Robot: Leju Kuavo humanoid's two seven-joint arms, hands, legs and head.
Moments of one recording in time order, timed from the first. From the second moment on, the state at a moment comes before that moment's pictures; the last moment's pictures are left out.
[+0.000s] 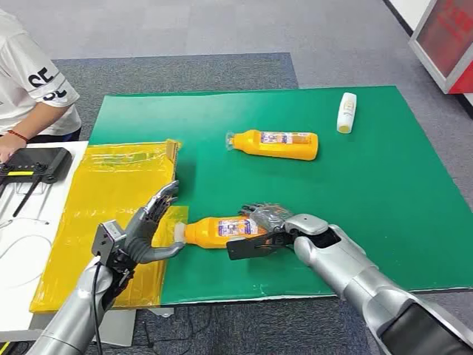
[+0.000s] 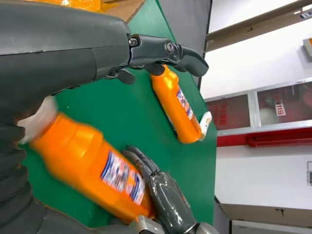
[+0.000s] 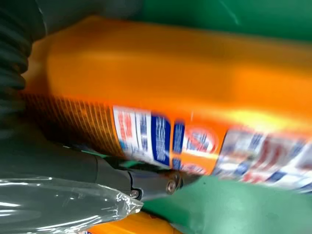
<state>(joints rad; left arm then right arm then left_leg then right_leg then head) -0.25 0.04 -0.30 -1.16 -0.14 -0.37 -0.57 -0.69 -0.05 0.85 -0.79 0.68 0.20 -0.20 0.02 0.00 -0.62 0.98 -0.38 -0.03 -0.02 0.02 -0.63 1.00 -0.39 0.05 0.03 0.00</state>
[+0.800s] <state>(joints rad) -0.26 0.04 -0.30 -1.15 -0.14 -0.39 -0.58 -0.63 -0.11 0.75 -0.81 0.34 0.28 -0.38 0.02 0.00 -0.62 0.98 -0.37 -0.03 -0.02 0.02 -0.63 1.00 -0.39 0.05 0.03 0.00</state>
